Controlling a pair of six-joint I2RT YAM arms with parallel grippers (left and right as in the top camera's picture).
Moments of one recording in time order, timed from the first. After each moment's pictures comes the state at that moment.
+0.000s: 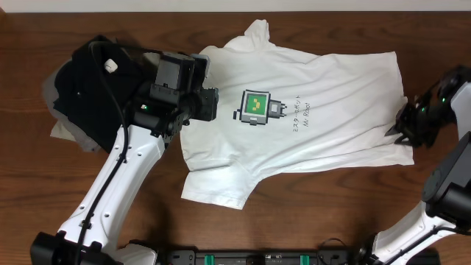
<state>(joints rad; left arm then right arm) -0.32 1.45 1.22 -0.67 0.12 -0.16 -0.46 1.95 1.43 -1.22 -0.26 0.21</state>
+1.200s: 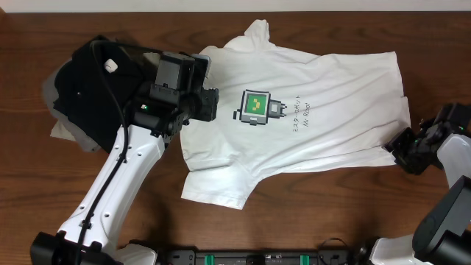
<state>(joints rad) -0.32 1.45 1.22 -0.66 0.12 -0.14 -0.50 1.63 0.93 -0.71 -0.23 0.36</state>
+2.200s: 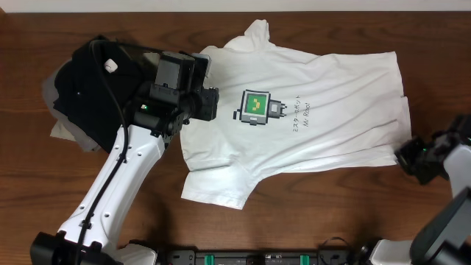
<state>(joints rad) -0.32 1.45 1.22 -0.65 0.12 -0.14 -0.60 1.55 0.88 -0.73 -0.22 0.41</state>
